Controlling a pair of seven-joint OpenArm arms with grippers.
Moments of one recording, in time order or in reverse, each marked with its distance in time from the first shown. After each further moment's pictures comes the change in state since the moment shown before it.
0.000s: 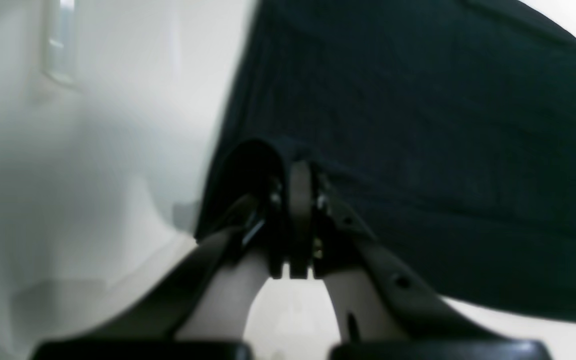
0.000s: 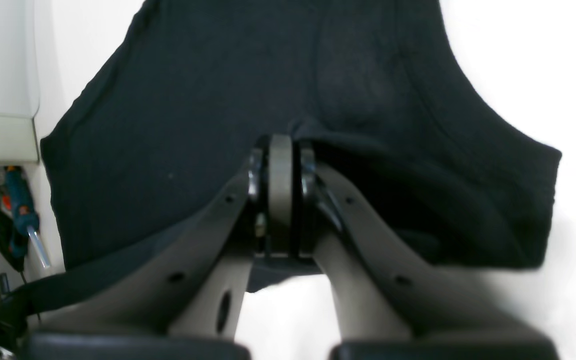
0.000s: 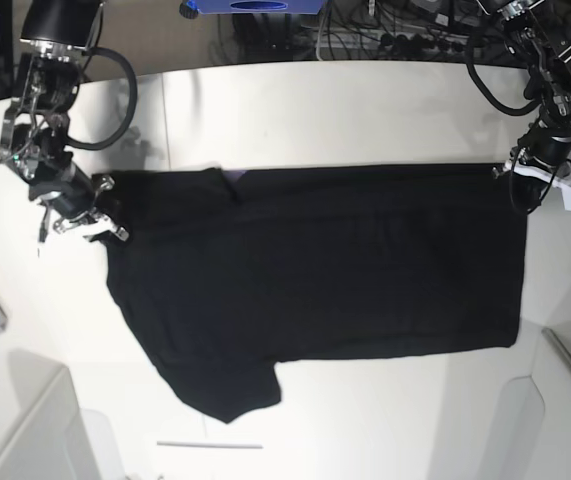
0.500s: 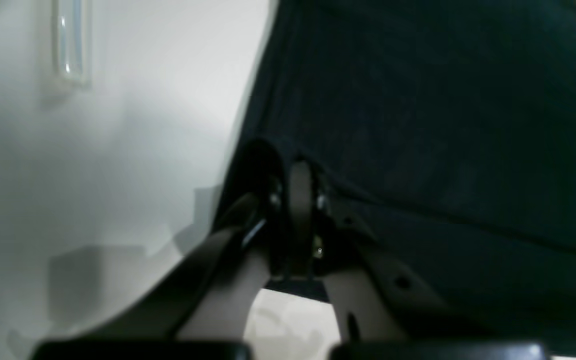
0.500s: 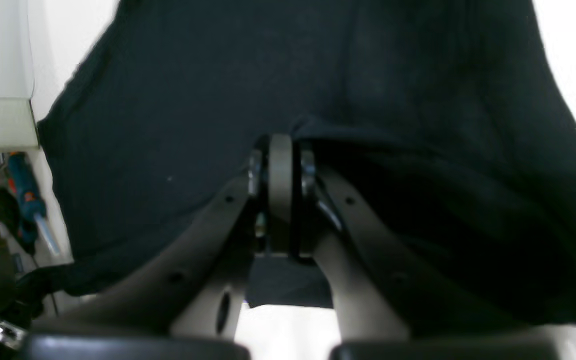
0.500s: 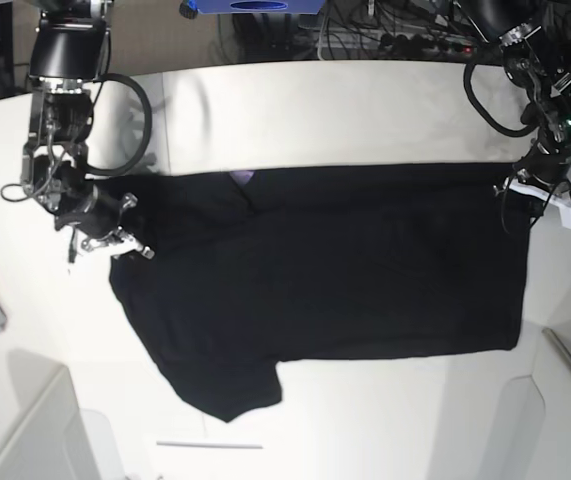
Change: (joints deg) left arm -7.1 0.3 0.3 -5.8 10.1 -0.1 0.0; right arm 7.5 -0.2 -6.3 -11.8 0.0 0.0 0.5
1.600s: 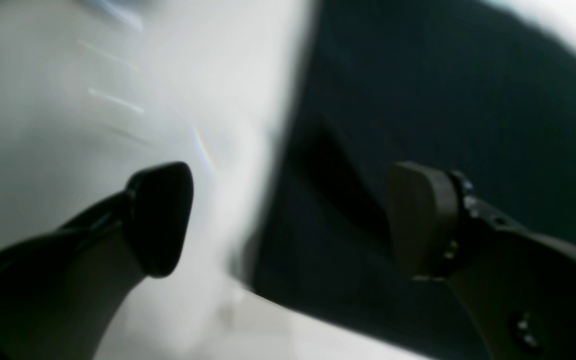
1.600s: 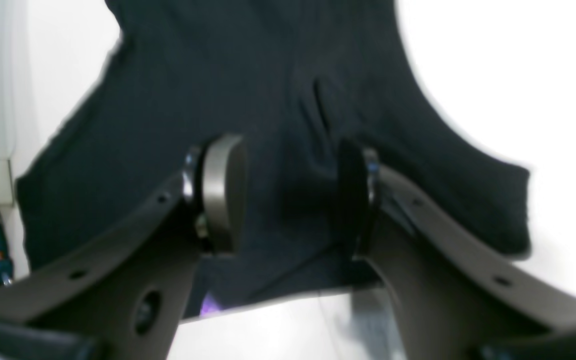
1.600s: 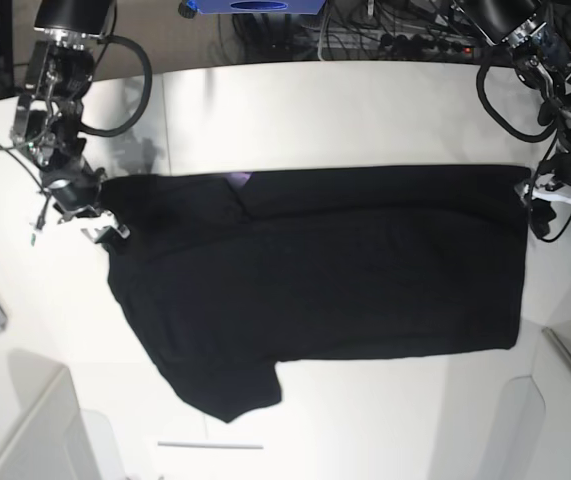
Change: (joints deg) left arm -0.4 1.2 -6.6 6.3 -0.1 0.2 -1.8; right arm -11.6 -3.3 6.0 16.5 -5.7 -4.5 7.9
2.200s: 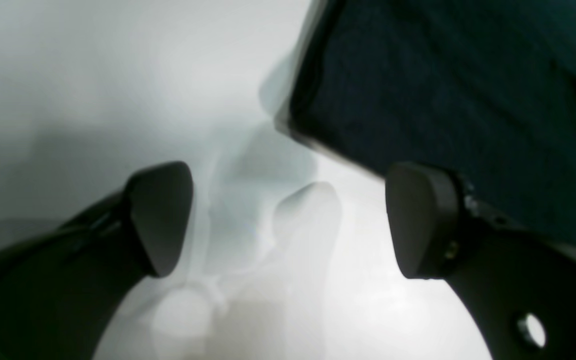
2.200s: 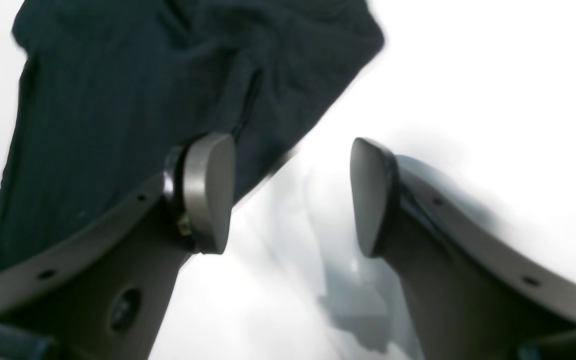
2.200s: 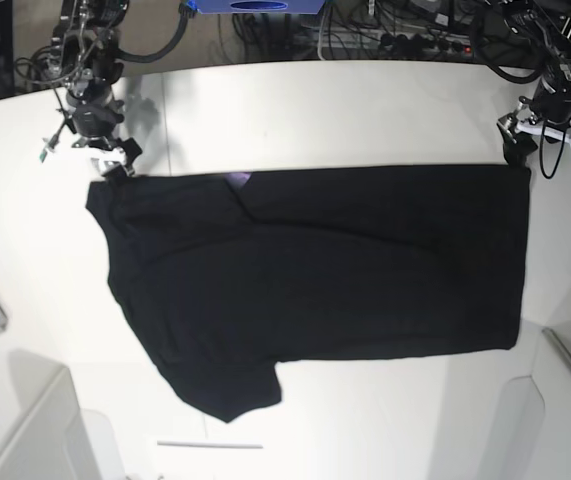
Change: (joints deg) left arm 8.5 1.7 -5.9 -11.9 -9.8 -9.4 0.3; right arm -14.9 -8.0 -0.3 0.6 0.7 -6.4 16.7
